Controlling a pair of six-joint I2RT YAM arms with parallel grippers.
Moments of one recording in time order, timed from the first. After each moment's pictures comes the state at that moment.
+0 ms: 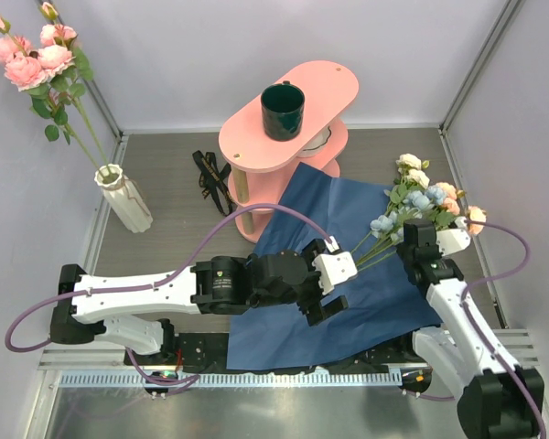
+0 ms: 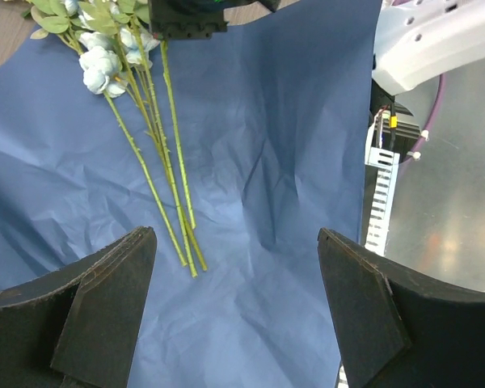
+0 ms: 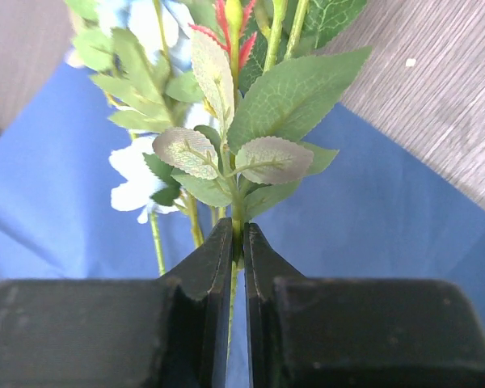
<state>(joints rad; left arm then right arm) -1.46 1.32 1.28 -0.41 -0.17 -0.03 0.10 0.85 0.48 -0.46 0.48 1.06</state>
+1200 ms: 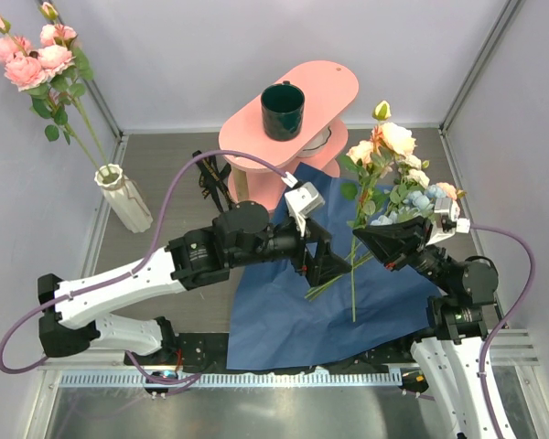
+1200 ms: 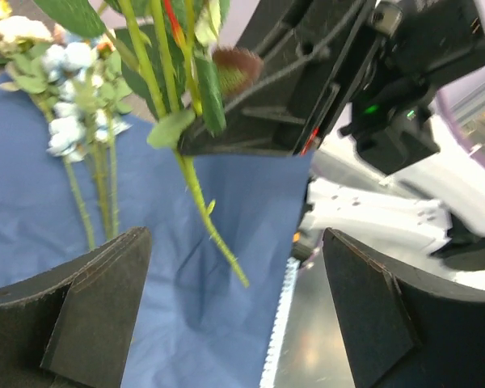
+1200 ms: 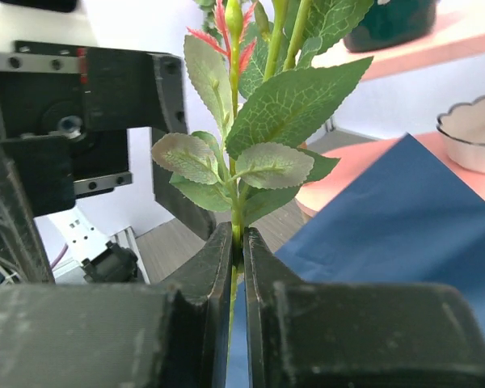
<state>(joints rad) -1.24 1.23 1.30 -0.25 0.07 -0.32 0.11 0.33 0.52 0.25 -0.79 0.65</state>
